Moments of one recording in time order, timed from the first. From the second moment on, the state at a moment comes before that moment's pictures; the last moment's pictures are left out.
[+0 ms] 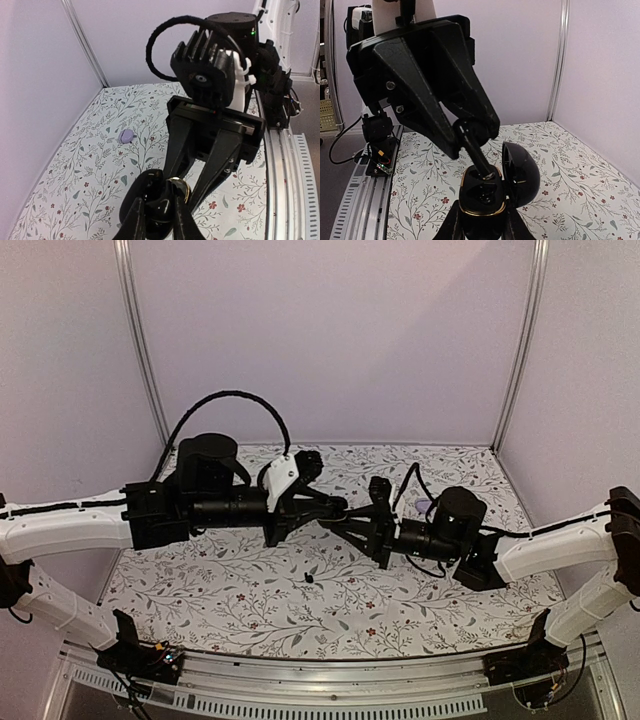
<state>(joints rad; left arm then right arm) -1.04 1.29 1.00 0.00 0.15 0.29 0.98 1.46 0.63 0.87 -0.29 -0.06</state>
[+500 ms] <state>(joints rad) -1.04 1.31 1.05 -0.13 0.12 0.32 0.98 1.44 0.63 0.79 -0.26 -0.19</state>
